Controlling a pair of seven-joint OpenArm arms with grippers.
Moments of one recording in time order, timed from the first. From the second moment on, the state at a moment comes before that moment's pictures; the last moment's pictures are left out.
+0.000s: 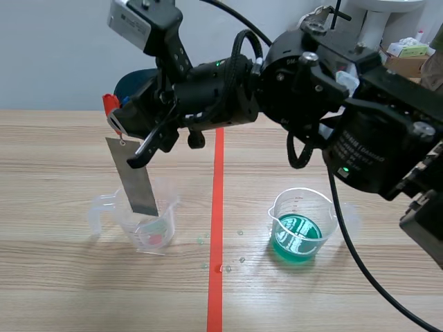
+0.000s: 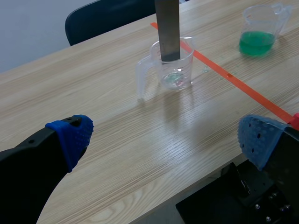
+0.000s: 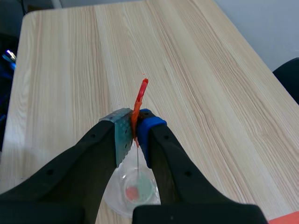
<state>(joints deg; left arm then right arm) 80.4 -22.8 -33.3 96.6 3.8 -28.9 -66.2 25.9 13.3 -41.5 86.8 28.5 35.9 -23.0</state>
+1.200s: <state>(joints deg) 80.4 -22.8 -33.3 96.6 3.8 -28.9 -66.2 26.0 11.7 -44.1 78.4 12.7 38.3 -10.1</state>
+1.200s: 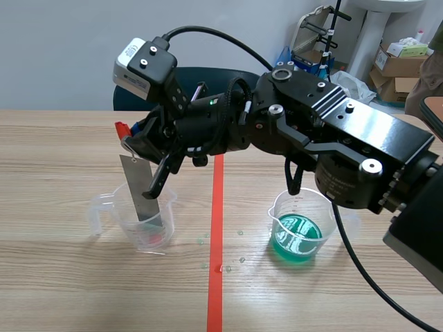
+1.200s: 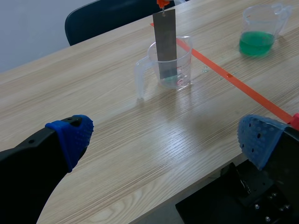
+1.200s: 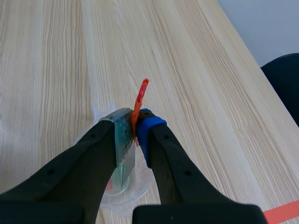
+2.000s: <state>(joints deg) 80.4 -22.8 -33.3 96.6 3.7 -28.9 -66.2 26.2 11.6 -44.2 78.6 8.2 45.4 -10.4</state>
